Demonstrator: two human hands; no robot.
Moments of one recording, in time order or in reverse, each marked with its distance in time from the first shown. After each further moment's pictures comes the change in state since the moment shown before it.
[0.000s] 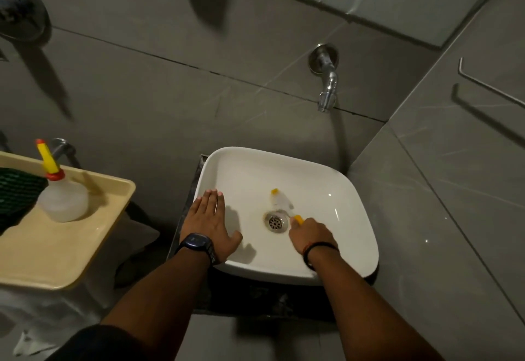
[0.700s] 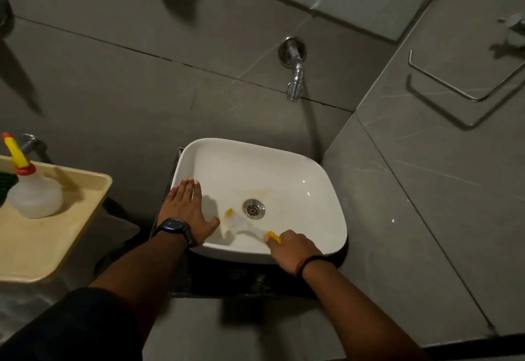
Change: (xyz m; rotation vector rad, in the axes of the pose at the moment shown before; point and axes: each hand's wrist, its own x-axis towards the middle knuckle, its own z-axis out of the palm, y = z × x) left_hand -0.001 0.000 -0.004 0.019 -0.055 -0.006; right_hand -0.057 0.044 -0.006 -0.047 -0.189 -0.164
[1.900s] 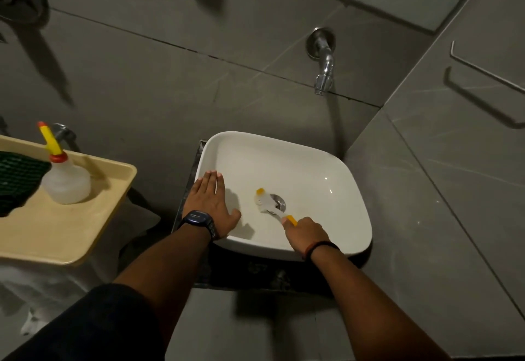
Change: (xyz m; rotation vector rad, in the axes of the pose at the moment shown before) left_hand -0.003 0.000 -0.003 -0.024 0.020 0.015; right_hand 0.025 -0.023 0.010 0.137 0.049 0.093
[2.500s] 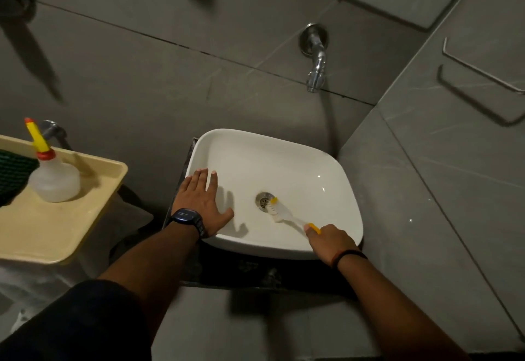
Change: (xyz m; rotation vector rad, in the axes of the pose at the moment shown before) left_hand 0.005 -0.004 0.010 -0.013 0.043 -0.003; right_hand 0.001 0.056 -0.032 -0.140 0.045 0.032
